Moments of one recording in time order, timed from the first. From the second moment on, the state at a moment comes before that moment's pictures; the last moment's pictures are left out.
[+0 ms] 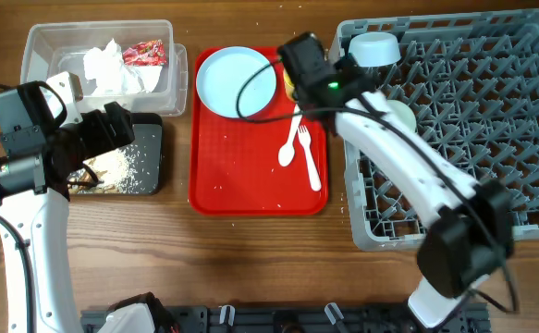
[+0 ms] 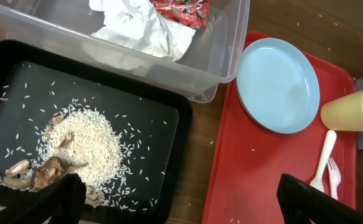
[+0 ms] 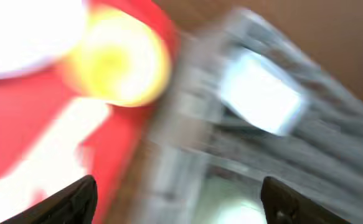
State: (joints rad) left arm 0.30 1.26 1.17 -0.83 0.25 -0.11; right arm 0.55 1.84 1.61 -0.81 0.42 -0.13
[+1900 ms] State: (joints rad) left arm 0.30 1.26 1.17 -0.83 0.25 -0.11; right arm 0.57 2.08 1.82 -0.71 -0.02 0.56
